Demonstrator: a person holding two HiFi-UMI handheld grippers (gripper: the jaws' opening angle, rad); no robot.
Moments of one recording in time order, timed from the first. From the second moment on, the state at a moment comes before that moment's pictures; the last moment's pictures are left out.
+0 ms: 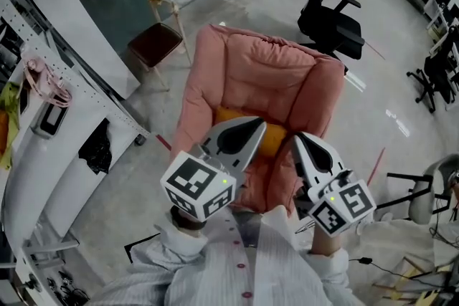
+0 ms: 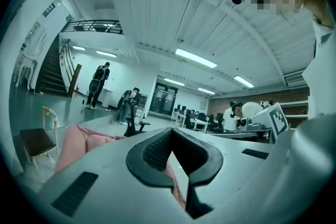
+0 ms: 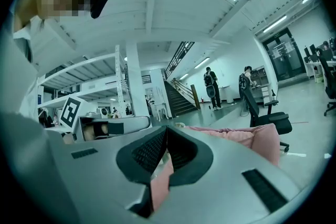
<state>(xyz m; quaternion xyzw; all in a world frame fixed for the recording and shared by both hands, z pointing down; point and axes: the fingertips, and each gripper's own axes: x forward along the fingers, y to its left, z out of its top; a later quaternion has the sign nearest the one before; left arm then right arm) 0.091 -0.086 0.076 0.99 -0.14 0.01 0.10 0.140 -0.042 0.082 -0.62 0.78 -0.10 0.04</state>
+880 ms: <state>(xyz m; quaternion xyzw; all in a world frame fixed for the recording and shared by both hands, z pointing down) 0.103 -0.082 0.073 0.99 -0.13 0.01 0.10 0.127 -0.049 0.079 -0.60 0.80 -0.09 0.02</state>
